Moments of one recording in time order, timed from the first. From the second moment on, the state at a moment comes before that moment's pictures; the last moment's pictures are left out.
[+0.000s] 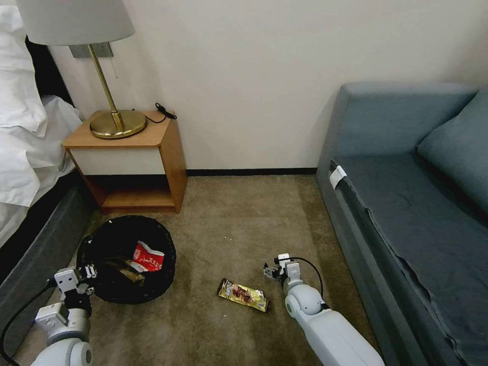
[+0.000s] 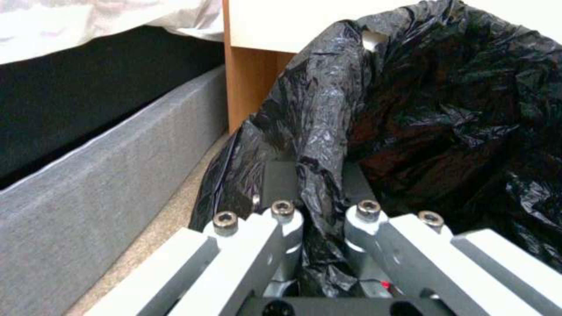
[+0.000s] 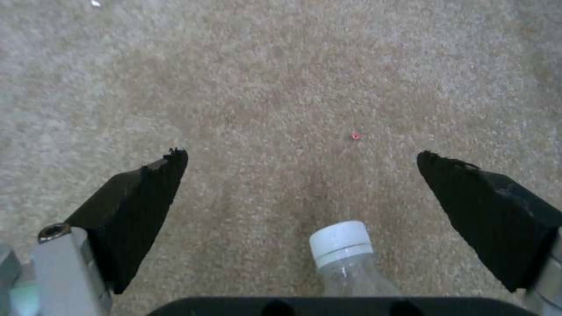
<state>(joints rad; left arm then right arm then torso) 1.52 -1.43 -0.93 -1.84 -0.31 0.01 0.02 -0.94 1.32 -0.03 1.19 0.40 -0.30 0.27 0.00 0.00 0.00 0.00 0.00</state>
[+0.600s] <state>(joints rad) 1.52 -1.43 -0.94 -1.82 -0.31 0.00 0.02 -0.85 1.13 -0.19 1.30 0.58 -0.54 0.29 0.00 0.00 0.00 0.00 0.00</state>
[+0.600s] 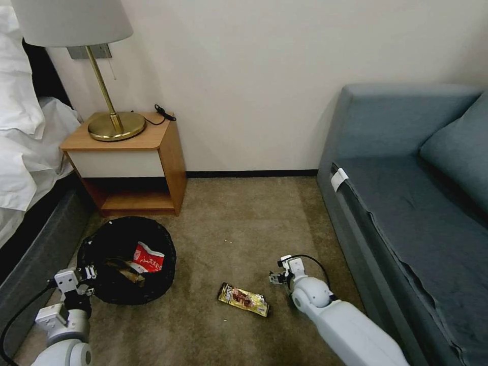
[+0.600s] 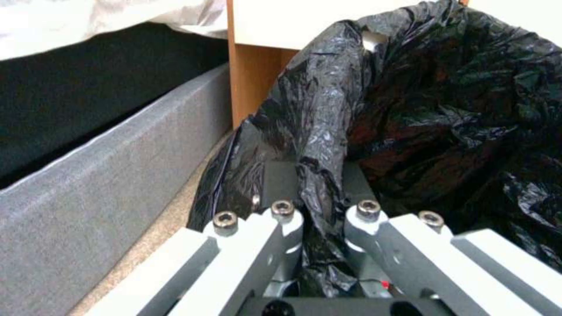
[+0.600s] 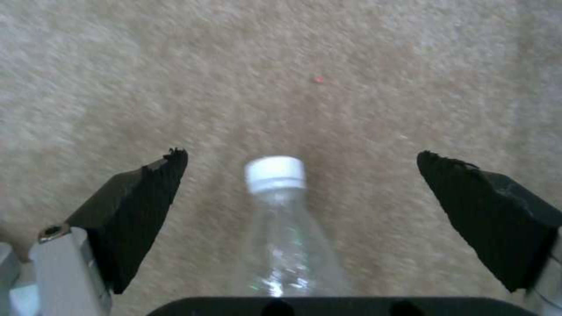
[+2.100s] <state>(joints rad) 1.50 -1.38 -0.94 -1.76 -0.33 -0.02 0.03 -0.86 1.13 -0.15 1.24 0.71 -0.73 0.21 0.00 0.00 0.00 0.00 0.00</state>
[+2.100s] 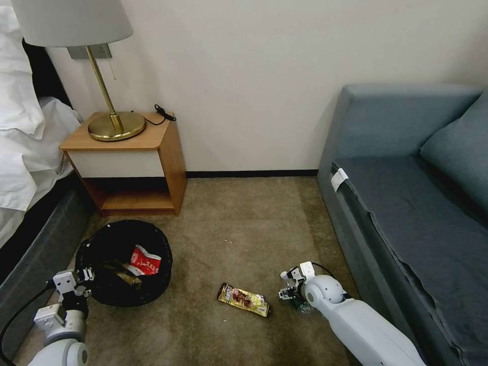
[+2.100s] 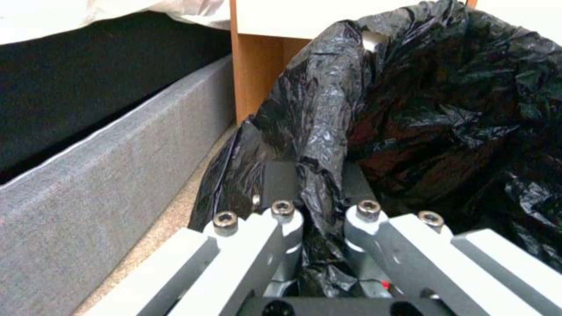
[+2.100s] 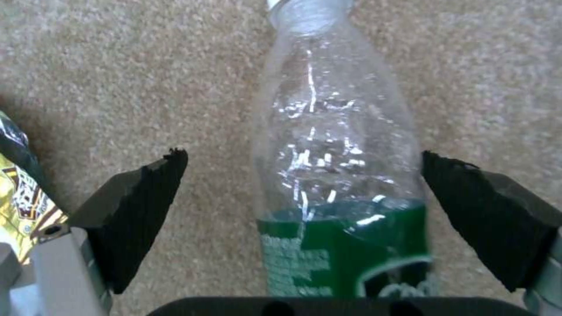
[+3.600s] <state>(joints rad) 1.50 -1.35 -0.92 -1.75 -0.33 -0.02 0.03 -0.75 1.15 -0.19 1.46 0.84 -0.73 0.25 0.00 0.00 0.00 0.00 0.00</state>
